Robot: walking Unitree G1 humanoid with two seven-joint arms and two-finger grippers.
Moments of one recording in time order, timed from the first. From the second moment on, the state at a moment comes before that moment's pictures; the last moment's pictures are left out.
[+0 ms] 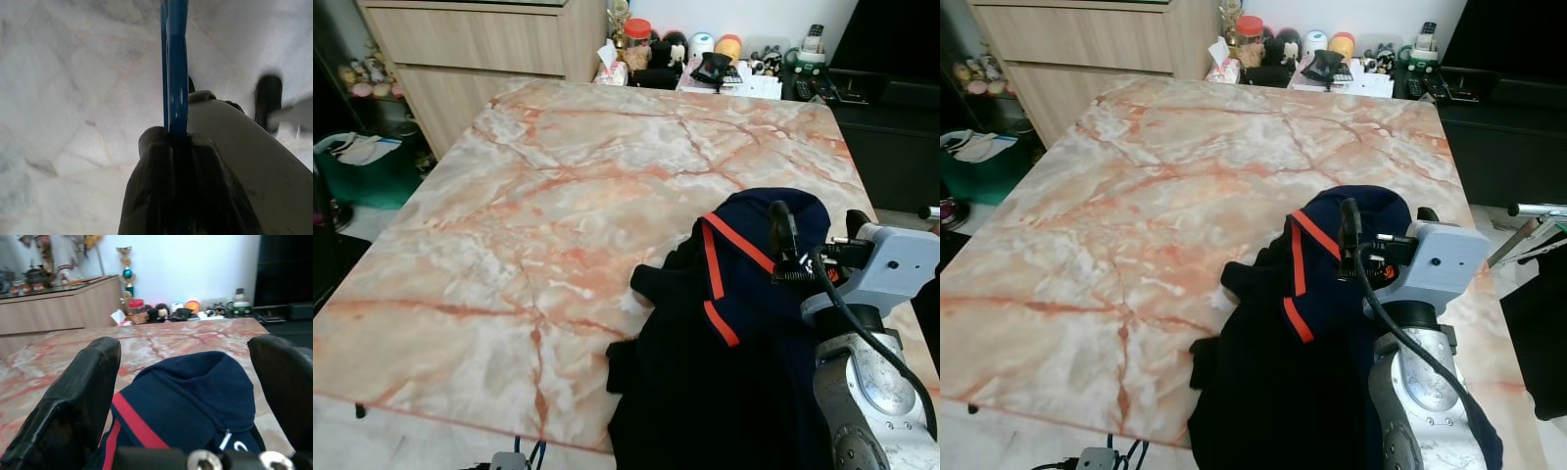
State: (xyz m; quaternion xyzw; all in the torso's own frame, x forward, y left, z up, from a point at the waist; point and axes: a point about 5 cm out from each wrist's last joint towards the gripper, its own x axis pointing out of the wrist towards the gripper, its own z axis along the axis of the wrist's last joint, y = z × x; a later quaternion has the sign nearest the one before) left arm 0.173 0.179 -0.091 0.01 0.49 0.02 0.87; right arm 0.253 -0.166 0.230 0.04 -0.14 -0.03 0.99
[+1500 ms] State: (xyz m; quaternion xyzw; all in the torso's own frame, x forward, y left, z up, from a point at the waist) left arm 0.175 0.178 -0.090 0.02 0.49 0.01 0.87; right arm 0.255 -0.179 0.215 0.04 -0.12 -0.07 0.99
